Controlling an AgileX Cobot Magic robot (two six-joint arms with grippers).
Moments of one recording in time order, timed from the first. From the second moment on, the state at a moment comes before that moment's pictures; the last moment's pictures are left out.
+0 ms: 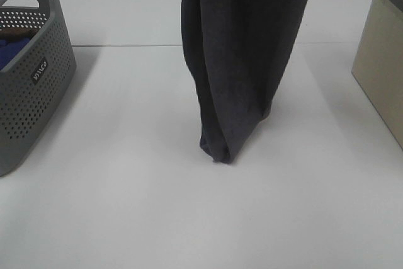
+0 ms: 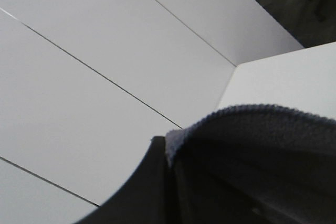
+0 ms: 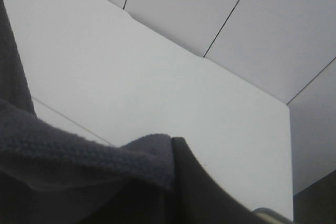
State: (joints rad) left arm -0.62 1.77 -2.08 0.15 0.41 0.72; right arm 0.43 1.39 -1.56 -0.36 0.60 -0.07
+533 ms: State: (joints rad) left arm -0.45 1.99 -2.08 0.15 -0.33 0.72; right arm 0.43 1.85 -2.20 -0.52 0.52 0.00
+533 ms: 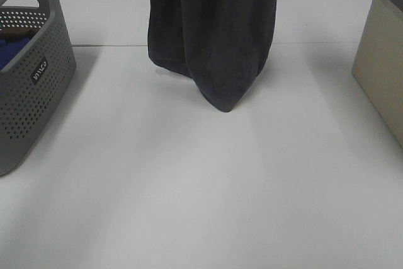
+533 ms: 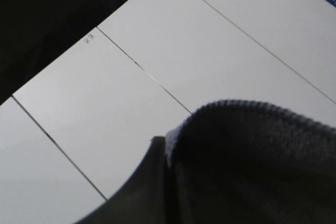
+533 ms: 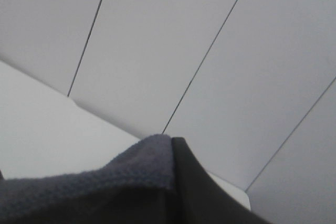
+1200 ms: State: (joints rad) left arm -0.35 2.37 -2.50 0.05 -0.50 0.70; right arm 0.35 2.11 -2.40 -0.50 0.12 0.08
